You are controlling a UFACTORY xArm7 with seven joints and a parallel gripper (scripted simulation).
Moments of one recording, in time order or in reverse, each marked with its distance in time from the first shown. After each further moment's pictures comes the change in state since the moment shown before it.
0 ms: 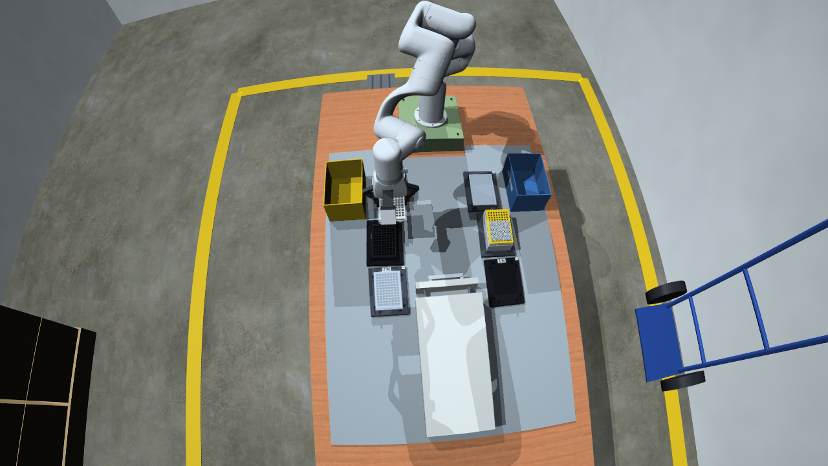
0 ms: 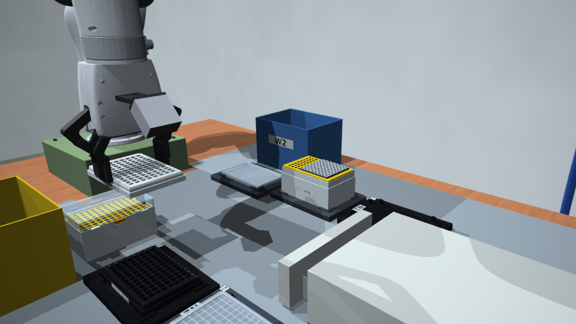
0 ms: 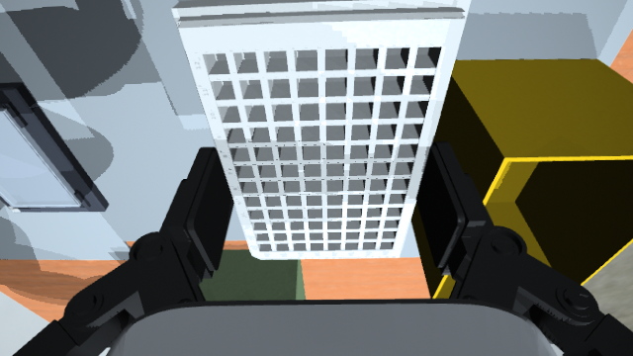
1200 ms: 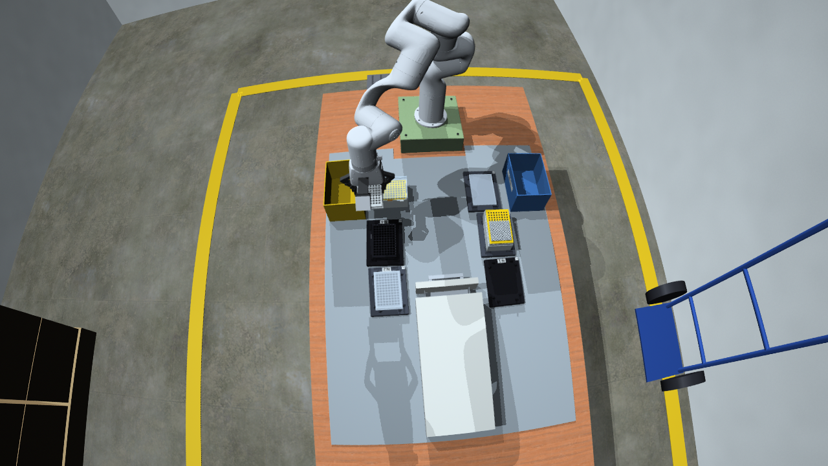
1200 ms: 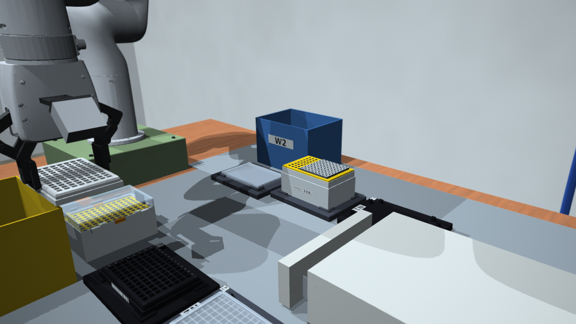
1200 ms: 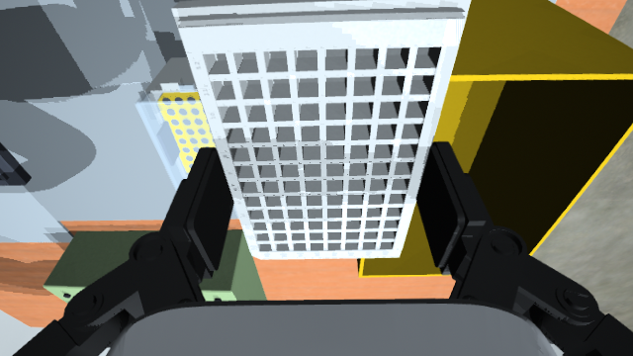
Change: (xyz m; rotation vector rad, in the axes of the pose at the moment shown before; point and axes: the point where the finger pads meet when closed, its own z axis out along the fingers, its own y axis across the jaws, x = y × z) arm -0.048 0.070 0.000 0.000 0.000 0.000
